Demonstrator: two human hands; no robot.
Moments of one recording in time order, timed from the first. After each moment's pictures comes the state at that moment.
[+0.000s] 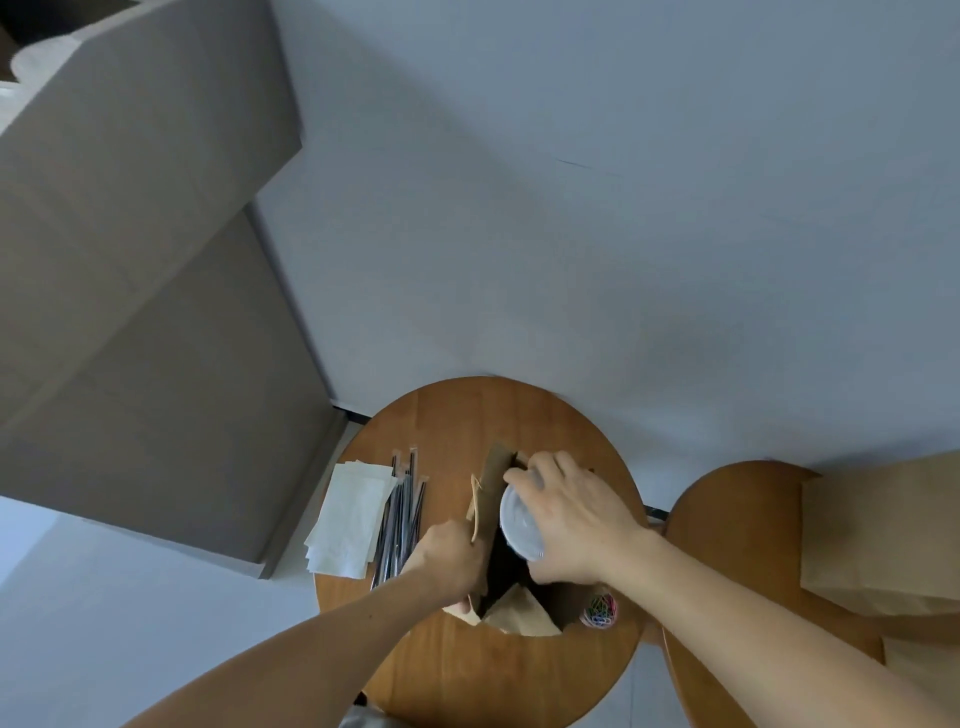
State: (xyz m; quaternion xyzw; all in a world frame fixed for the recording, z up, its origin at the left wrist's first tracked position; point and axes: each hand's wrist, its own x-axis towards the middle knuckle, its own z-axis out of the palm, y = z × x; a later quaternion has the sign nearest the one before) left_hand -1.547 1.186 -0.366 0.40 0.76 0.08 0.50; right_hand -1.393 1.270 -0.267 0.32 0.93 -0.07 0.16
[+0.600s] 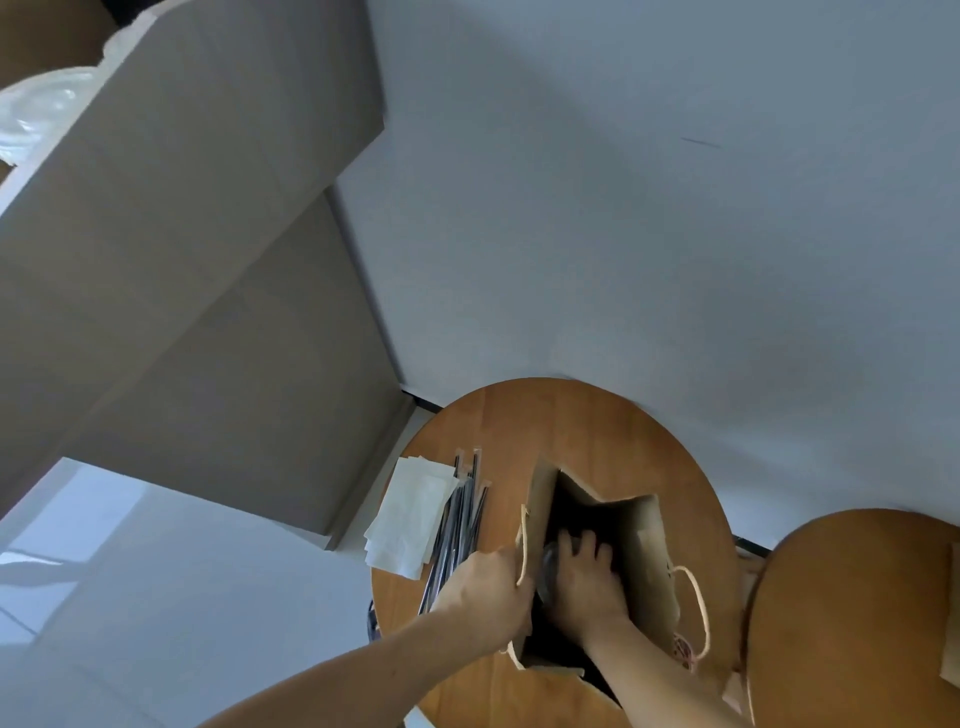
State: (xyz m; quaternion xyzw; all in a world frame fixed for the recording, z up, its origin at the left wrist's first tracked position) left_hand -1.561 1.172 -0.347 0.42 0.77 0.06 0.47; right_hand -1.424 1.242 -0.433 0.50 0.81 -0.19 0.23
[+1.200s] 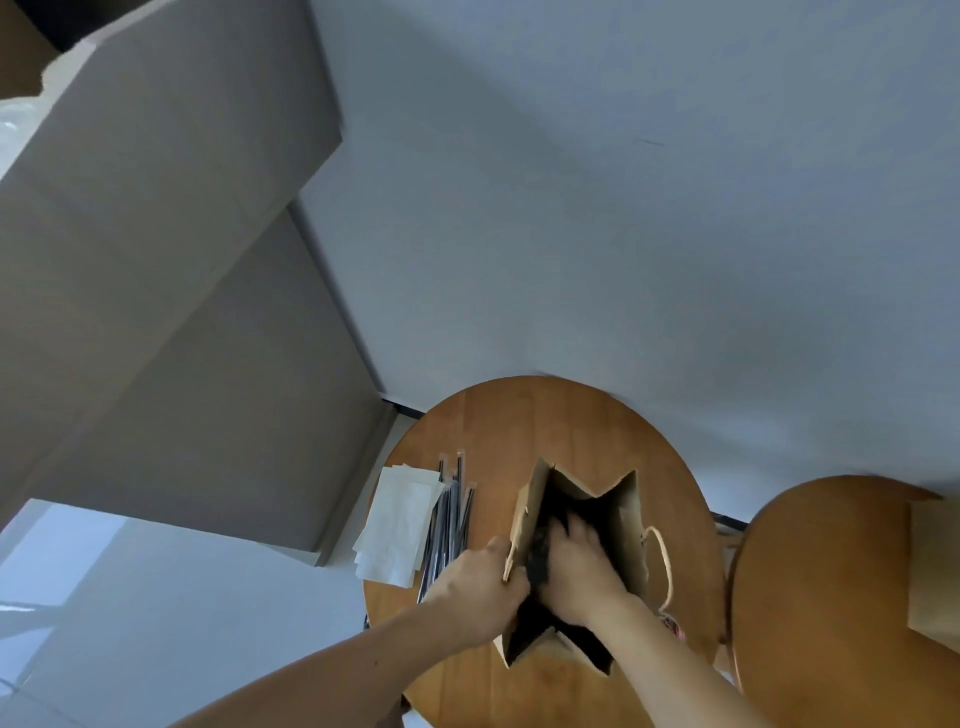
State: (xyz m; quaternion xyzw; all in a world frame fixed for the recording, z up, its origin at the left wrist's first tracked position) left_hand -1.572 1.177 -0.348 0.46 0.73 0.07 0.50; right_hand -1.434 1.252 -0.373 0.52 0.77 -0.32 0.19
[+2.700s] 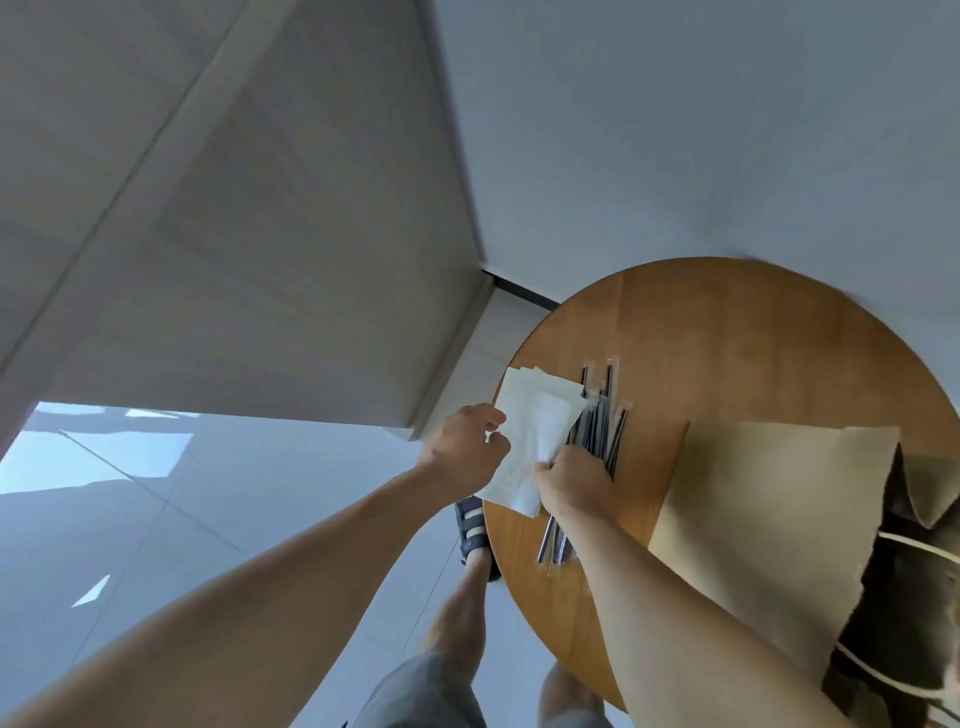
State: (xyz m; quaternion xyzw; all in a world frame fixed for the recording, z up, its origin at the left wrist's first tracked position) left_hand -1.762 1.168 -0.465 0.33 0.82 0.10 0.45; right_hand -1.621 1.208 -0.535 0.60 0.69 -0.34 0.20
